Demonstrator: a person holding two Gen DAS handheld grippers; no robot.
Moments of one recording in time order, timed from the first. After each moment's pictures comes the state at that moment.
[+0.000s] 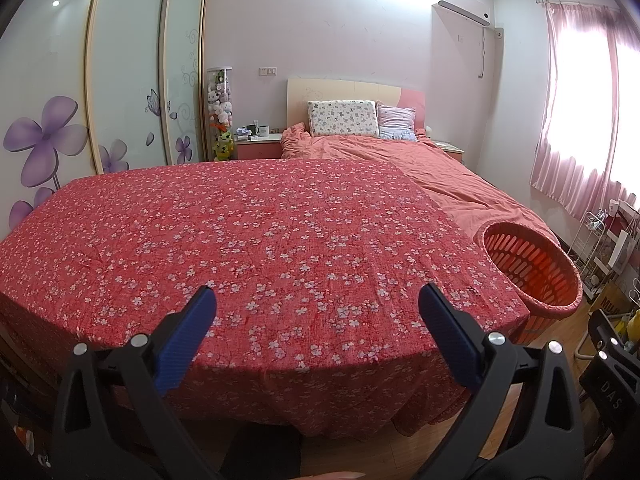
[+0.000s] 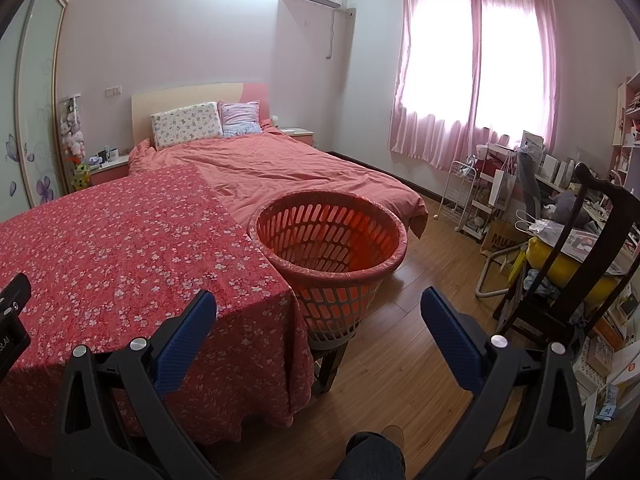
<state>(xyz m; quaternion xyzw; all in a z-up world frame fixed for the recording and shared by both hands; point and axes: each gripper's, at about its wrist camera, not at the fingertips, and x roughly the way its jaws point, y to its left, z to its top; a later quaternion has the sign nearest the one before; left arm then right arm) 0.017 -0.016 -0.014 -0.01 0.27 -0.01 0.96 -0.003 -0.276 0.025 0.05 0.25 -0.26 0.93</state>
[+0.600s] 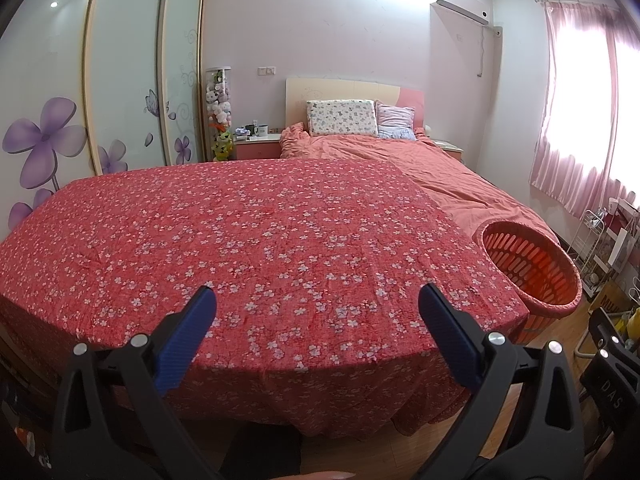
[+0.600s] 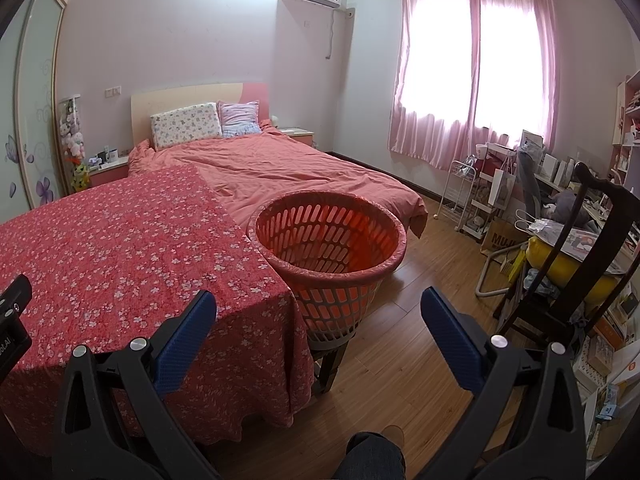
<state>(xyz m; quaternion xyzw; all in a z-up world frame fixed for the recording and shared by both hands) 0.017 -0.017 -0.013 -0.01 0.27 -0.01 0.96 -0.002 -0.278 0.025 0.05 0.25 -0.26 0.93</state>
